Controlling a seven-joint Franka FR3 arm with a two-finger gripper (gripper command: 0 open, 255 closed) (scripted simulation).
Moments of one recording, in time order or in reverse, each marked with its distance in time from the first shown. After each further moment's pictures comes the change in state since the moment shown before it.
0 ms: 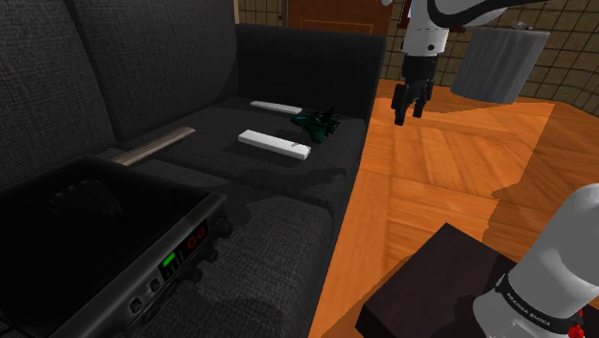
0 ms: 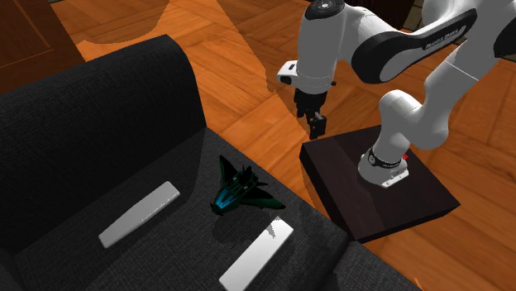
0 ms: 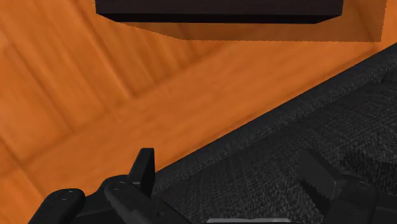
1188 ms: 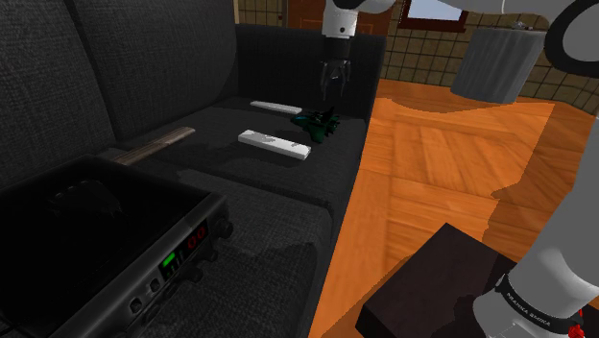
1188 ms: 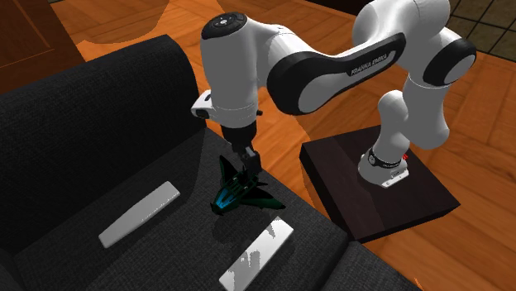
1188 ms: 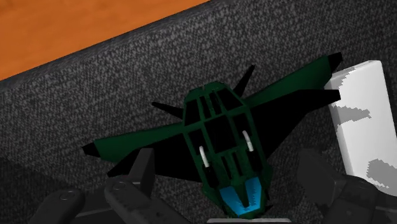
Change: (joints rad) arm 0.061 0.665 0.040 0.790 0.092 -0.070 -0.086
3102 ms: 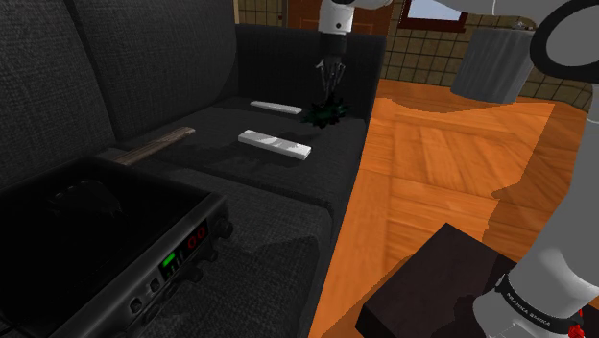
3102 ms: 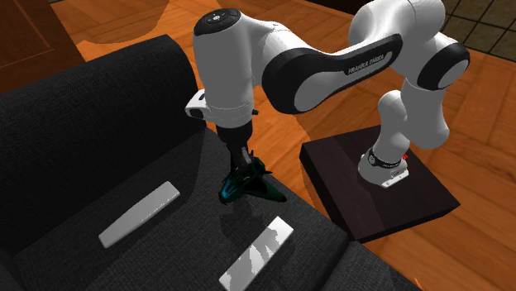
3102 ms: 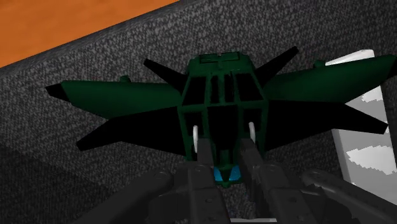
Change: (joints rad) arm 0.003 0.047 0.003 0.088 0.002 -0.038 0.000
